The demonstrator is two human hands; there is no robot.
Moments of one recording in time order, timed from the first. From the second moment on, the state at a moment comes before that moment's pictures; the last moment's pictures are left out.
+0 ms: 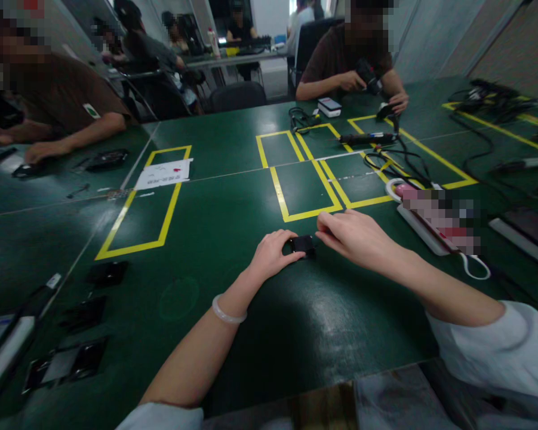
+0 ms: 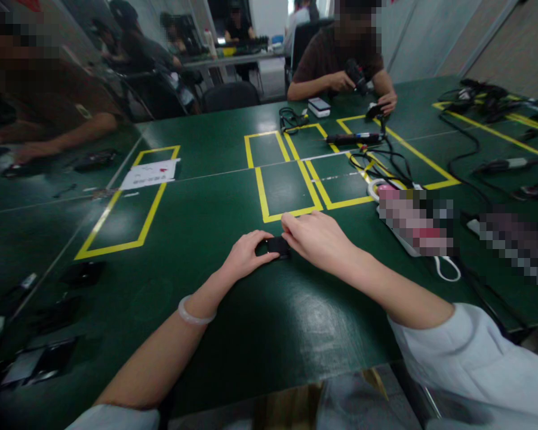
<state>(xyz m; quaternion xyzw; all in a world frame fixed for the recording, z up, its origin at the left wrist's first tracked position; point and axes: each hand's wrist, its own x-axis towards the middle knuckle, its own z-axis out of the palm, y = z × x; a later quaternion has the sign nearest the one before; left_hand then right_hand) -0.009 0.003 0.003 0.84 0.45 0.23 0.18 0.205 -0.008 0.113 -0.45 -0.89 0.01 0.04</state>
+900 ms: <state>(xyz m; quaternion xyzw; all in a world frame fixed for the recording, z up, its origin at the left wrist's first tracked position) -0.007 0.001 0.004 0.84 0.45 0.23 0.17 0.200 0.001 0.125 -0.44 -0.90 -0.03 -0.01</state>
